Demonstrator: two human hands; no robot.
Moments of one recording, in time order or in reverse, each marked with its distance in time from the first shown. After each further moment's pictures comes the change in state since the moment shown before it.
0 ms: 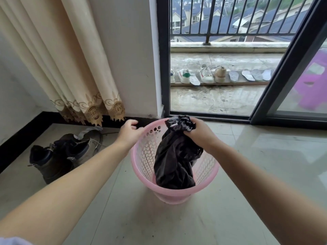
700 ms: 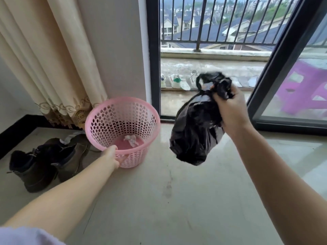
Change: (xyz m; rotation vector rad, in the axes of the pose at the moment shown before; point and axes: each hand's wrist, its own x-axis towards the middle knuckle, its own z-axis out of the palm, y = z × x) left_hand 0.035 -0.058 0.014 -0.895 0.149 -0.655; right_hand -0.011 -0.041 -0.098 0.607 0.392 -0.152
